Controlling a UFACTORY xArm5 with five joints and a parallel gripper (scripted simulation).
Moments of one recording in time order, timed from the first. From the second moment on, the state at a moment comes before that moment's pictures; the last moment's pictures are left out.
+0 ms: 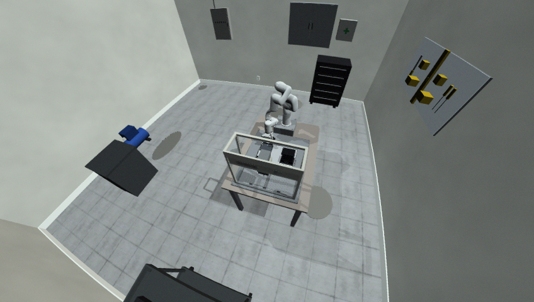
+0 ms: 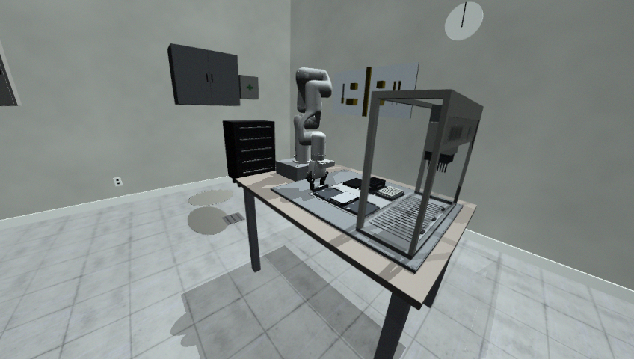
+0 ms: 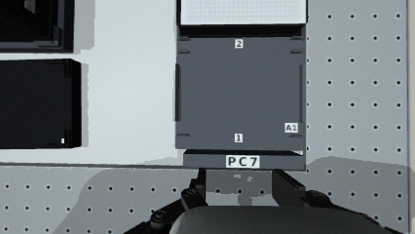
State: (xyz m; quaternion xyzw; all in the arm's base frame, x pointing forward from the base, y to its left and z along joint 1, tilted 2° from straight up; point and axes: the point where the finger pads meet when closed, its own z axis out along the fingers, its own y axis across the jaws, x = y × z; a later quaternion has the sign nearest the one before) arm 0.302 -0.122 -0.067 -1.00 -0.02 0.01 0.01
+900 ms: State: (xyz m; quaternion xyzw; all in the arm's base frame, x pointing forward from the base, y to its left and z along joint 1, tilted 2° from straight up) arm 0.322 -0.122 -0.067 -1.00 -0.02 0.01 0.00
